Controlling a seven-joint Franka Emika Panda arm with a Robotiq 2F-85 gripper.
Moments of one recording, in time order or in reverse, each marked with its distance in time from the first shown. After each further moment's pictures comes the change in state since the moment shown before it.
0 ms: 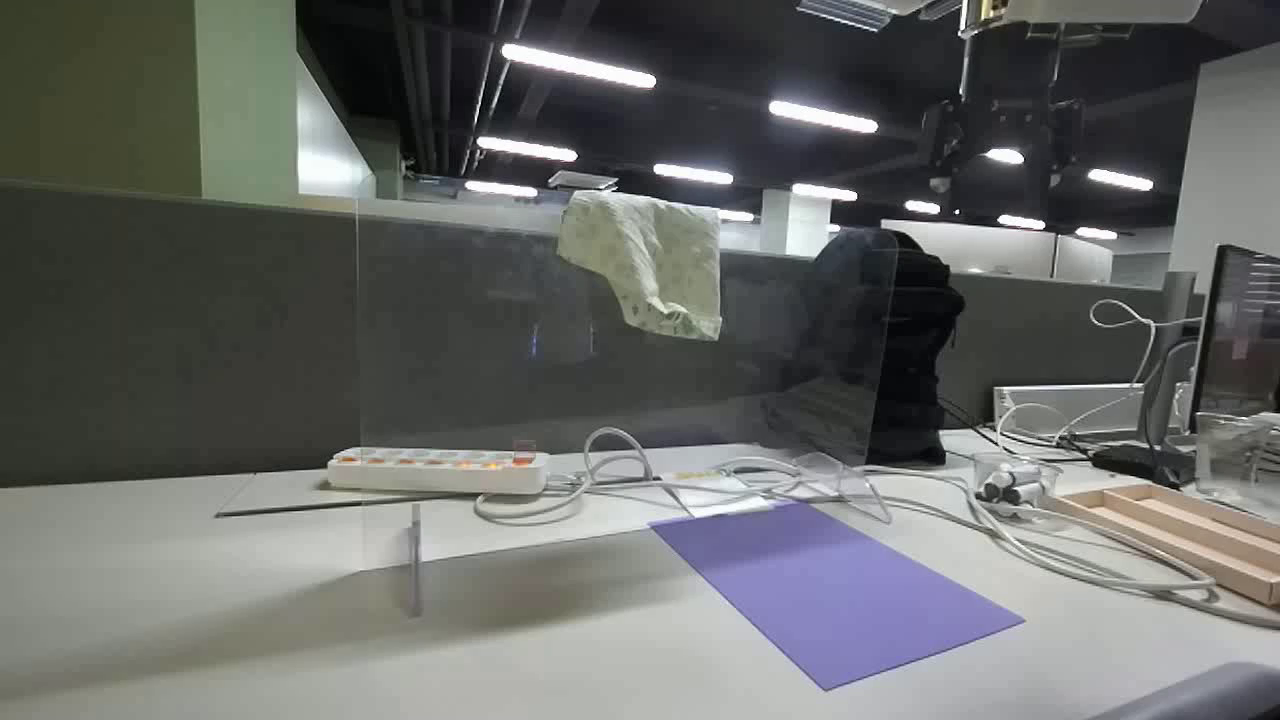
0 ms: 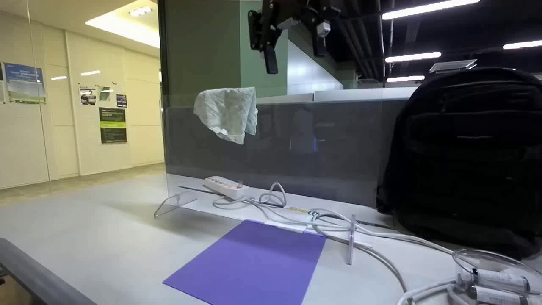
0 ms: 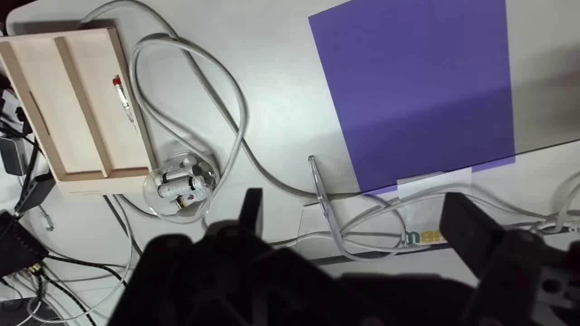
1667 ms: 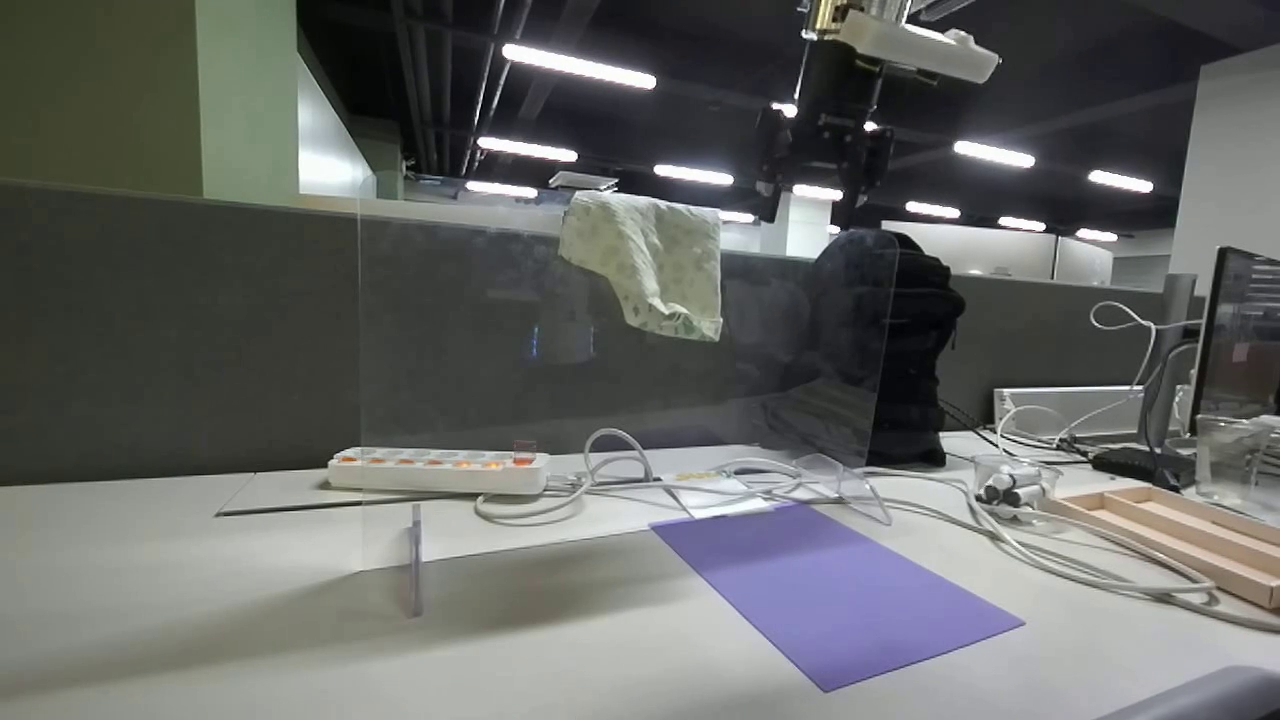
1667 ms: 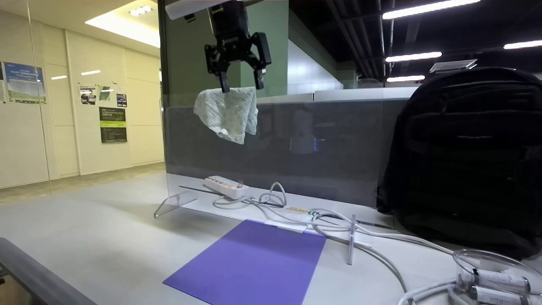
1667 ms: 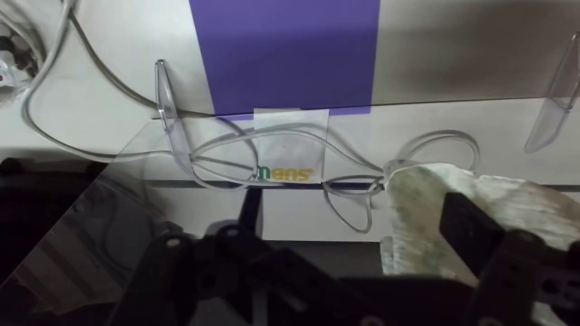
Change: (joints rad) arm 0.200 0.075 0.109 -0.031 0.150 0.261 -0.035
